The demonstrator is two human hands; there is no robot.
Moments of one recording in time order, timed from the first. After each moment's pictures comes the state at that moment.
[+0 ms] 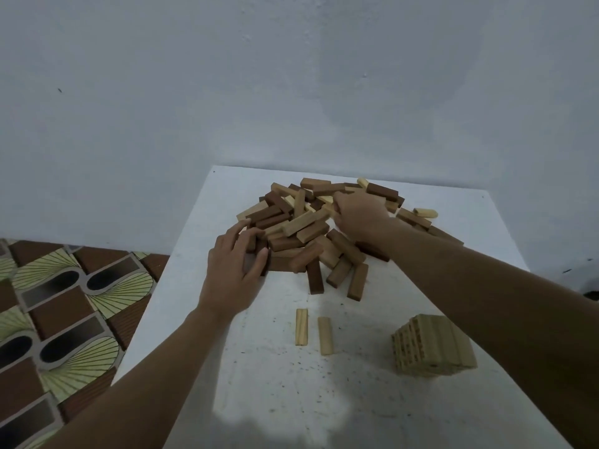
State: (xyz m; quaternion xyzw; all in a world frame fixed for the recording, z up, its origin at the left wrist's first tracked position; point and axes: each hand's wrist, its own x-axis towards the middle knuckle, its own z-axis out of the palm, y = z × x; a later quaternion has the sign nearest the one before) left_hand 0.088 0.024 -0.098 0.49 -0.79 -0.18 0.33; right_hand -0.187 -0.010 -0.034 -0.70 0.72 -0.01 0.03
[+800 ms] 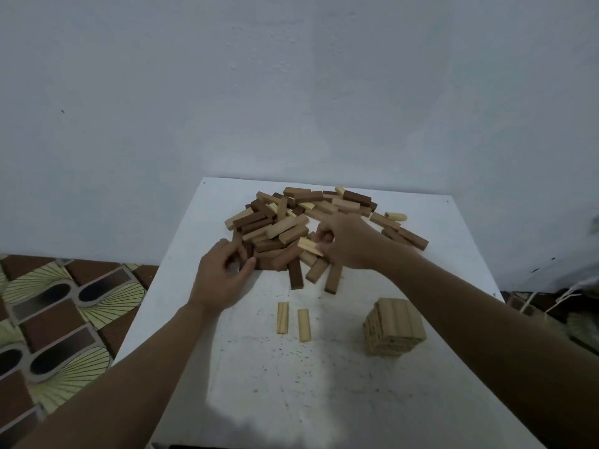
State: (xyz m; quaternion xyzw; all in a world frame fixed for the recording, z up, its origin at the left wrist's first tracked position) left_hand 0.090 0.040 -0.084 0.47 -0.75 -0.26 0.38; right_hand -0.159 0.096 0.046 -0.70 0.67 -0.12 0.23
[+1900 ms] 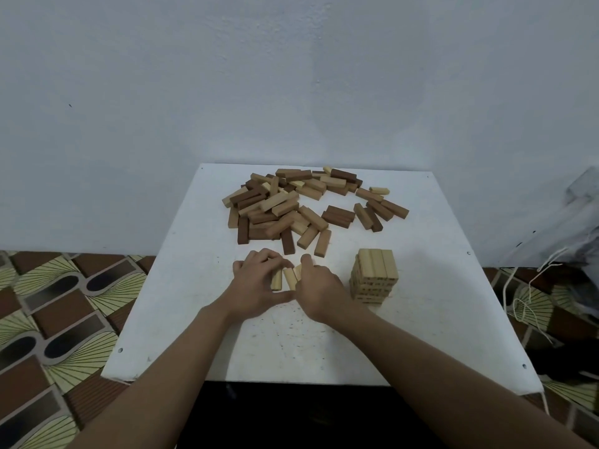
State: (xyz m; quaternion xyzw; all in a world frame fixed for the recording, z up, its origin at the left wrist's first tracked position) left_hand 0.063 0.126 -0.088 0.41 -0.86 -0.26 0.16; right_hand -0.092 0.199 -0.048 -0.62 0.75 -0.10 0.22
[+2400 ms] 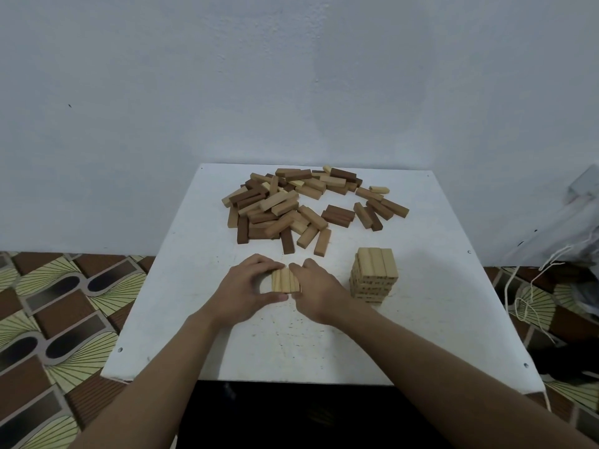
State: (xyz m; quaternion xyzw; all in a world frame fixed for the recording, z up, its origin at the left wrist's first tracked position) left_hand 0.081 0.129 -0.081 0.39 -0.83 -0.34 0.20; right_hand -0.097 0.199 -0.053 -0.69 0.68 -0.09 0.22
